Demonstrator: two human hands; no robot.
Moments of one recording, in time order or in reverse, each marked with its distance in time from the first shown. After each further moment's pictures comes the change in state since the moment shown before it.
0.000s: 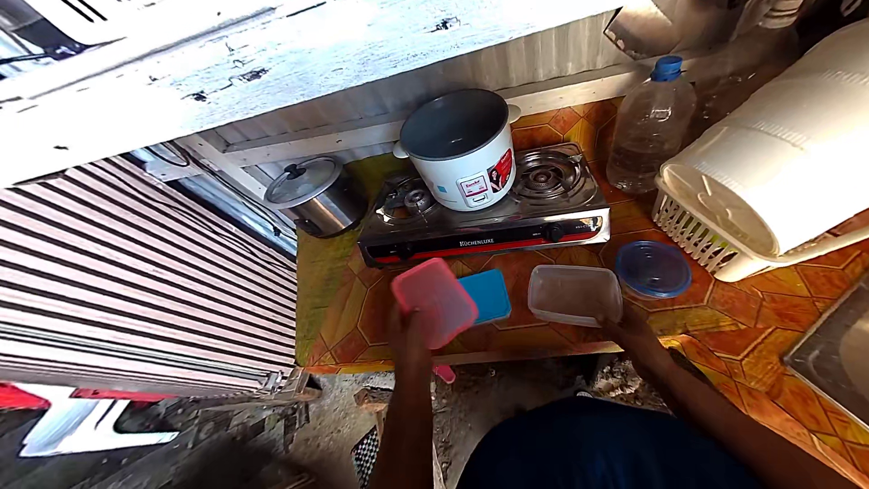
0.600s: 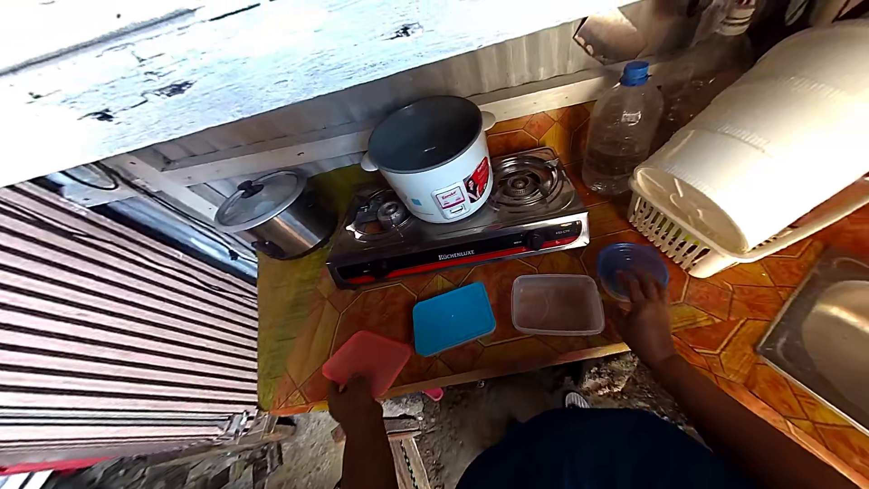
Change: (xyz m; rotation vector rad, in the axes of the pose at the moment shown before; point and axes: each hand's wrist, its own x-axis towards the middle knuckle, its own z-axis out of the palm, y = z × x) left_hand 0.050 -0.087 -0.072 0.192 0.356 -0.200; right_hand 0.022 -0.021 -0.036 -0.856 0.427 -0.555
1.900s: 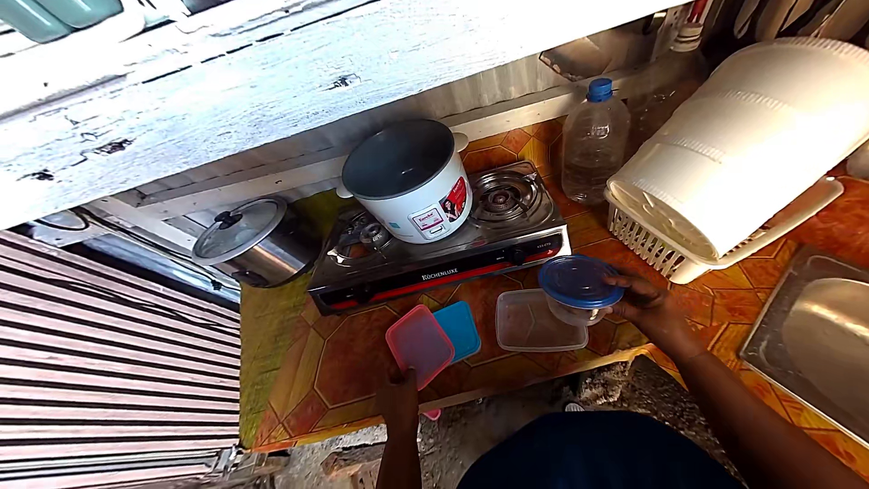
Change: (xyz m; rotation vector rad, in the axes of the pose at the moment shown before) left_hand -0.055 0.003 0.064 0.375 -0.317 0.259; right_hand 0.032 0.015 -0.048 0.975 -0.120 -0.048
